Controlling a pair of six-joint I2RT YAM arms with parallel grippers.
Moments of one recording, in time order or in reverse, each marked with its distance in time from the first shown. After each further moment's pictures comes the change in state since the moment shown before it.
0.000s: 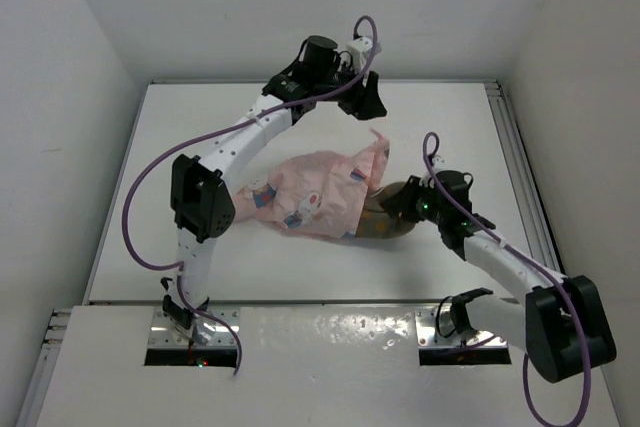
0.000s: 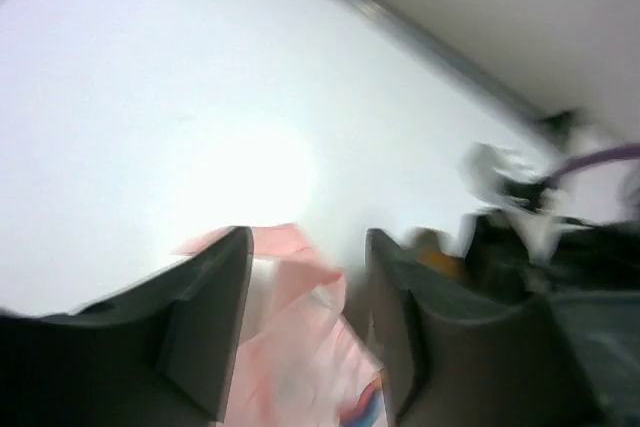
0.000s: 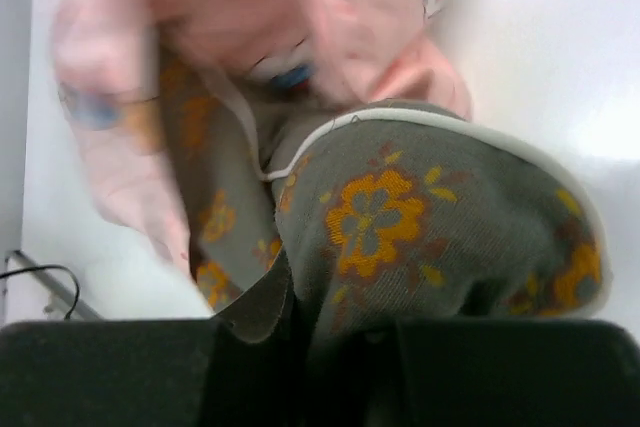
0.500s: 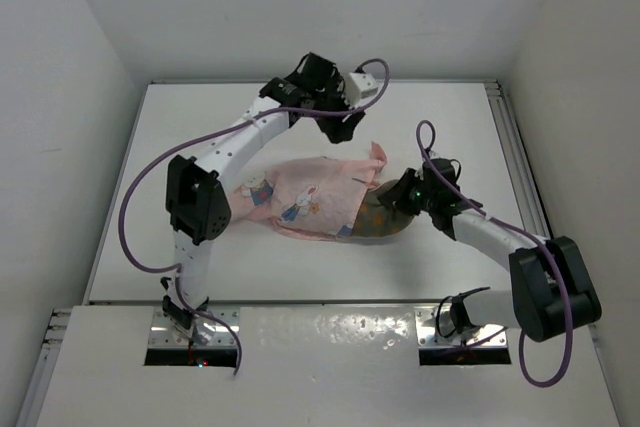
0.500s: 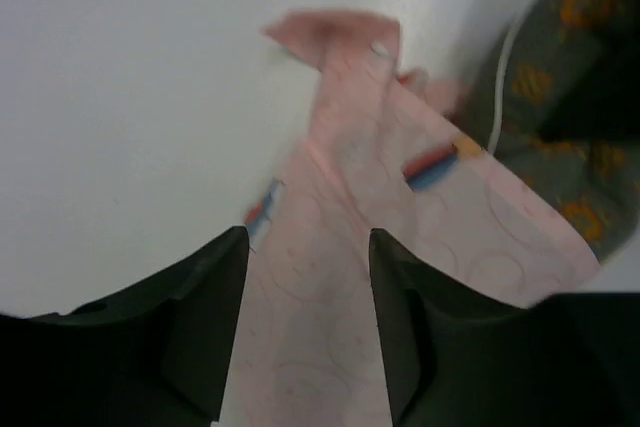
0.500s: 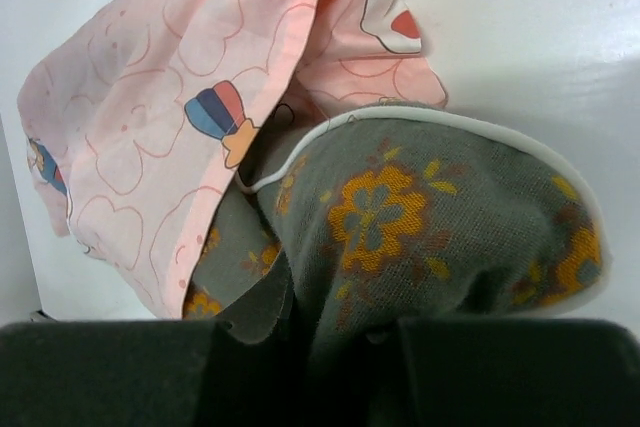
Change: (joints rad) left arm 0.000 -0.020 -0.045 -0.301 -0.254 0.500; right arm 0.027 0.206 0.092 -0.035 0.089 0.150
